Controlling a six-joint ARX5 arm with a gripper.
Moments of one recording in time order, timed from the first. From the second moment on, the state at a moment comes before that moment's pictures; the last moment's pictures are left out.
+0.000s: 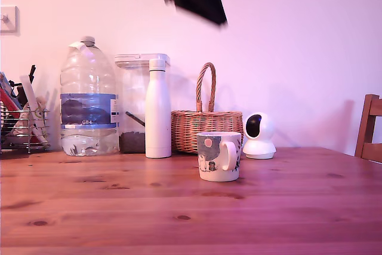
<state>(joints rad) -0.61 2.04 2.25 -0.90 0.29 0.31</state>
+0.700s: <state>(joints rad) -0.45 1.44 1.27 -0.18 0.29 0.14</state>
